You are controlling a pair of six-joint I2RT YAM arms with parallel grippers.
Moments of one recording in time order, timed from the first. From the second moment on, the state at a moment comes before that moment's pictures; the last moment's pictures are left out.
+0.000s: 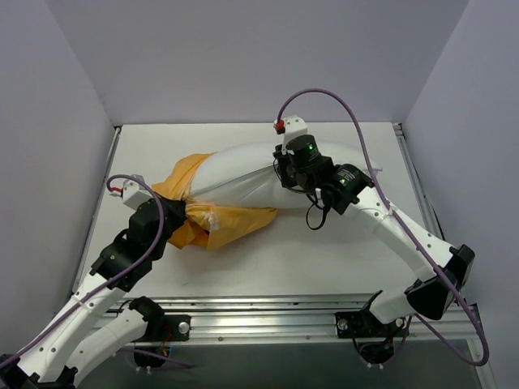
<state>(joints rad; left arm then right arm) -0.60 0.72 0.80 -0.48 -0.57 -0.92 0.75 1.43 1.46 -0.57 0.32 0.19</state>
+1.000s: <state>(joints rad) -0.24 0.99 0.93 -0.70 -0.65 -0.74 0.44 1.26 1.91 -1.07 0.49 0.23</state>
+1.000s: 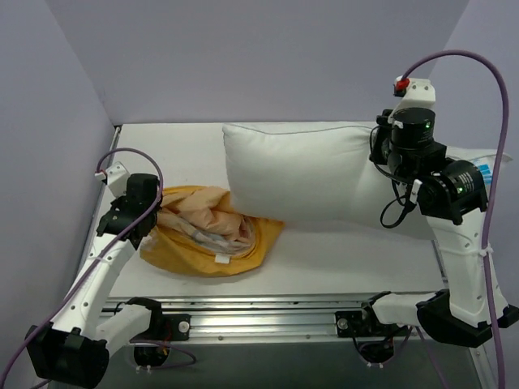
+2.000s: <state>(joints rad) -0.06 1.12 1.16 -0.50 -0.40 -0.43 0.38 1.37 1.33 -0.46 0.50 0.20</state>
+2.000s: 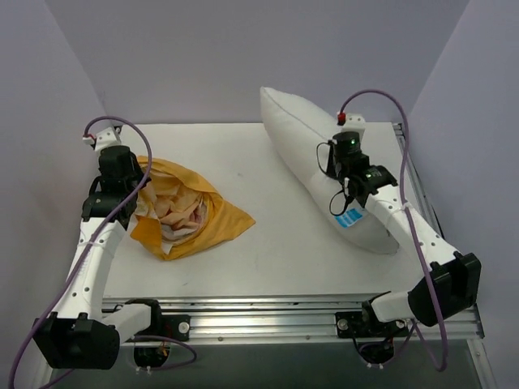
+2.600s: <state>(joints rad) -0.47 0.95 0.67 -0.54 -0.15 -0.77 0.56 1.47 0.82 -0.05 -0.14 0.55</state>
